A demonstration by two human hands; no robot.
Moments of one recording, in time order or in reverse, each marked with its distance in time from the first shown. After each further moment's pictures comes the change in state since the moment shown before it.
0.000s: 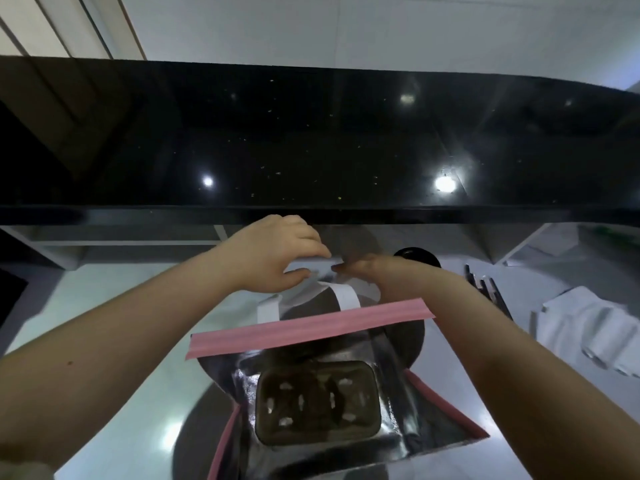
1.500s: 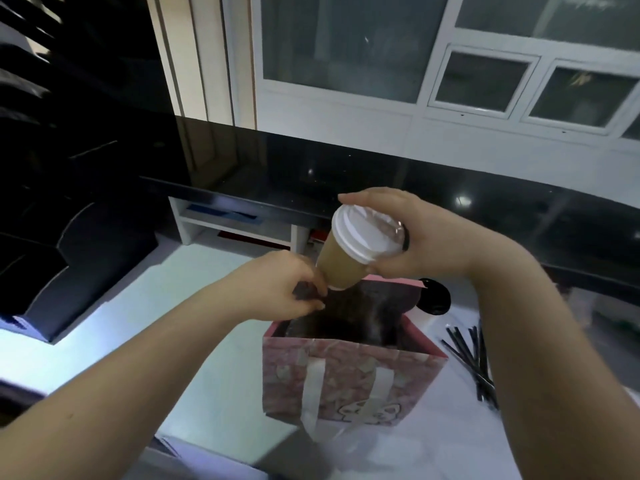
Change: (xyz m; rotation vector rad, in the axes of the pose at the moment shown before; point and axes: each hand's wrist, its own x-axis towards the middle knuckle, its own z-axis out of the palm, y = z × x) left_hand -0.124 0.168 -0.067 -0.191 0.109 -0.543; right_hand -0.186 -0.132 -0.069 0.057 0.441 -0.420
